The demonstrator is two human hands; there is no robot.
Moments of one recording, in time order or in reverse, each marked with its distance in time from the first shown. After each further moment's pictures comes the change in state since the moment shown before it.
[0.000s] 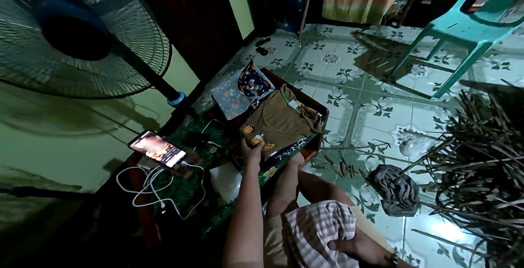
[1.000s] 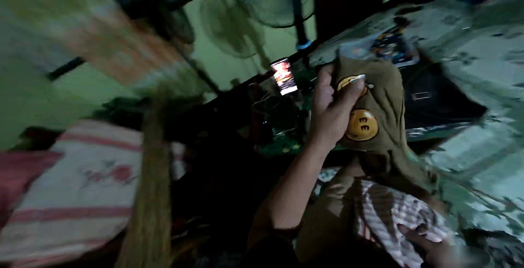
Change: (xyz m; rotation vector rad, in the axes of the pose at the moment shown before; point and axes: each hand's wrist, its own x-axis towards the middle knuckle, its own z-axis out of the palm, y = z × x) left_hand -0.200 0.138 -0.136 -0.390 0.040 0.727; right_hand -0.005 -0.007 0.014 -0.113 0.164 0.078
